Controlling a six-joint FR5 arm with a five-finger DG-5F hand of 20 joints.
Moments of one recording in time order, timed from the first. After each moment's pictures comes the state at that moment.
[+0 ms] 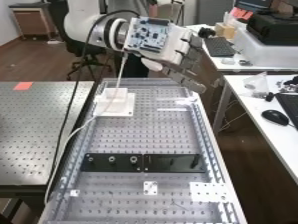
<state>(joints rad) 1.74 -1.95 -1.47 -2.93 -0.89 0.22</state>
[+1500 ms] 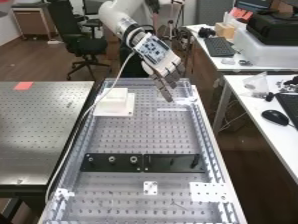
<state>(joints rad) 2.01 -2.34 -0.98 -3.81 -0.57 0.70</state>
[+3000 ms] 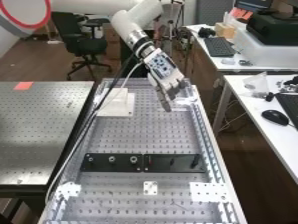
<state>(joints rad) 2.00 -2.54 -0.75 -4.05 -0.64 0.77</state>
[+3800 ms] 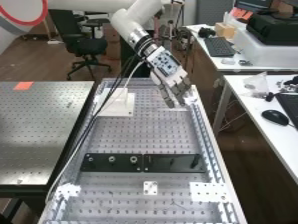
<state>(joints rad) 2.00 -2.51 -0.77 -3.97 -0.69 0.66</state>
